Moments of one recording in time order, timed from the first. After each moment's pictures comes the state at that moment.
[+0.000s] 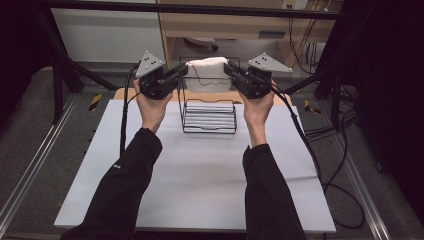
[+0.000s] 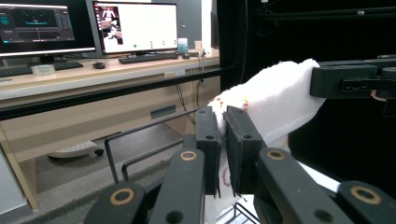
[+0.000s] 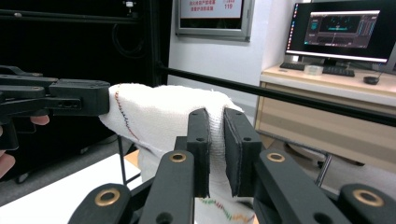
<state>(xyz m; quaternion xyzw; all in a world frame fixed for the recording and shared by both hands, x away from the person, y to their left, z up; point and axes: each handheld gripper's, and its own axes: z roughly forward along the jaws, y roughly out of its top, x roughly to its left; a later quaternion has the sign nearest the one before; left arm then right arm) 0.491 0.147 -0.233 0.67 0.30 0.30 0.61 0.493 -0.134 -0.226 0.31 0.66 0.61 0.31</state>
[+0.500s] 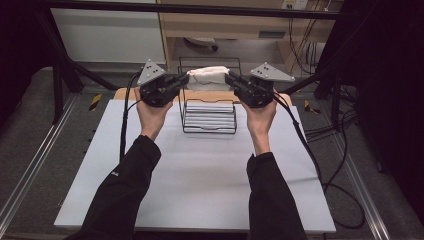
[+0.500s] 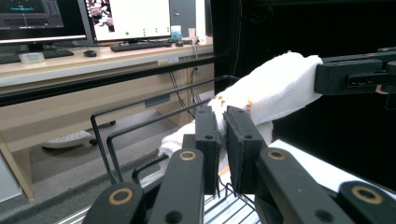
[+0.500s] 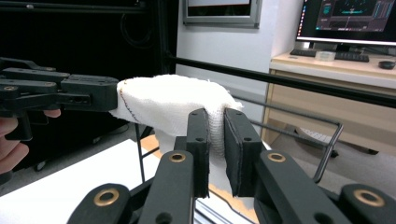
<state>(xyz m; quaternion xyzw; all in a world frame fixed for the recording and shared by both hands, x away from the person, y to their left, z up) 0.480 0.145 -0.245 0.69 0.30 0.29 0.60 0.478 -0.140 -0.240 0.31 0.67 0.61 0.28</state>
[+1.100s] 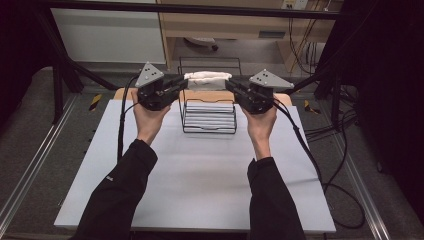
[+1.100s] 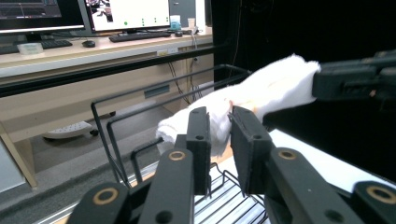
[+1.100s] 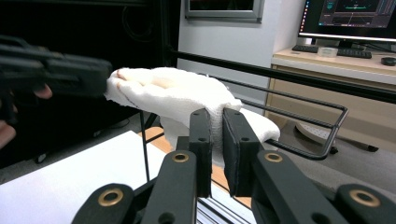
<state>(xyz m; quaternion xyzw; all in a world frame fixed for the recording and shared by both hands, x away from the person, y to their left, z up) 0.468 0.153 -0.235 0.70 0.31 0.27 0.59 0.471 -0.141 -0.251 0.31 0.68 0.60 0.29</state>
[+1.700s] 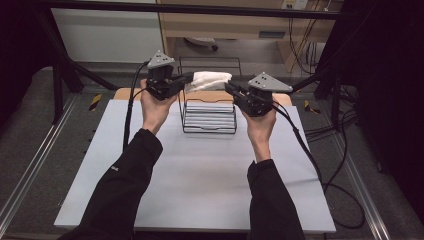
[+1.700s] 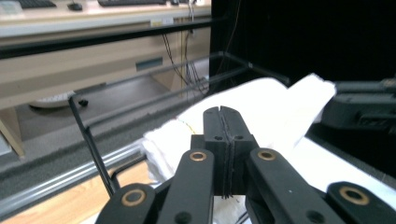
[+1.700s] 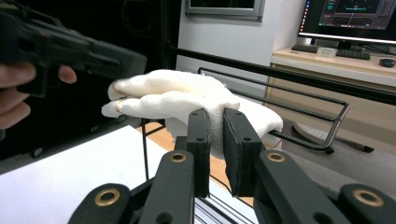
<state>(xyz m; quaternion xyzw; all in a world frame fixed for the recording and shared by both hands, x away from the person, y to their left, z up) 0.494 0.127 -0.228 0.73 0.34 0.23 0.54 0.468 -0.140 -0.256 0.30 0.69 0.59 0.29</state>
